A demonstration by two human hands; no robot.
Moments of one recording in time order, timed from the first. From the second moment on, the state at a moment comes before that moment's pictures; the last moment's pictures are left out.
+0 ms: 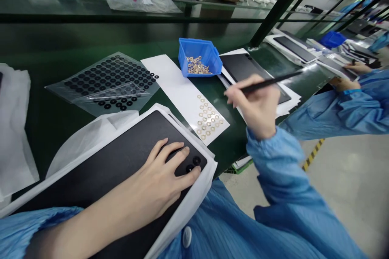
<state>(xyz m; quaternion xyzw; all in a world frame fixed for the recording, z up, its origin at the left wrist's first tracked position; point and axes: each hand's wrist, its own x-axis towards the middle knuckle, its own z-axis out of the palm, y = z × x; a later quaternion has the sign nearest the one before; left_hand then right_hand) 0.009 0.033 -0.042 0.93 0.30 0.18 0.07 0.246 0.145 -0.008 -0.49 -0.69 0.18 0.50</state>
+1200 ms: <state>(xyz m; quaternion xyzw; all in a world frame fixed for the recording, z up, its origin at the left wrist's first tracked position) 0.009 0.037 -0.025 0.94 0.30 0.11 0.10 0.228 0.326 0.038 -0.55 -0.77 0.07 0.32</state>
